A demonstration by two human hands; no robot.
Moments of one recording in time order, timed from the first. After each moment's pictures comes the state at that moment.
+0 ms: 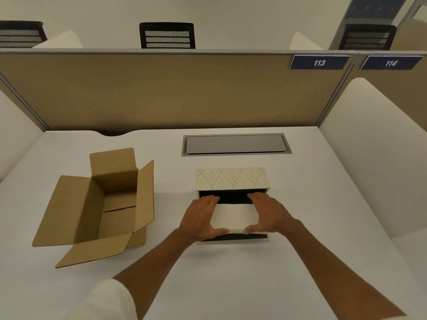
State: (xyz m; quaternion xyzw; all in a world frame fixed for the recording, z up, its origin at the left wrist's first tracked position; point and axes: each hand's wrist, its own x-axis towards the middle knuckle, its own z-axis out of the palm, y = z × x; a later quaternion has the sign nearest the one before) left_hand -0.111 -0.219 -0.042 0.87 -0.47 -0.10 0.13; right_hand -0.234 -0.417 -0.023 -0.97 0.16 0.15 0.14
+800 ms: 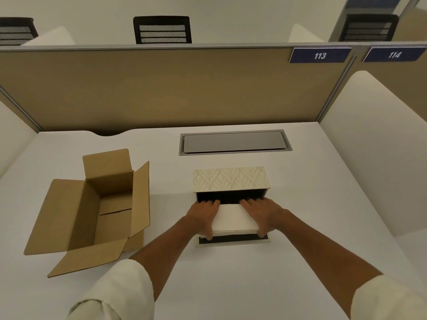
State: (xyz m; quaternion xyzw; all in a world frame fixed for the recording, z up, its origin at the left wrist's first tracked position) left_hand -0.089 -0.252 -0.059 0.83 -0.50 -0.21 -0.08; right_hand -0.212 -0.433 -0.045 -0.97 0.02 0.24 -0.01
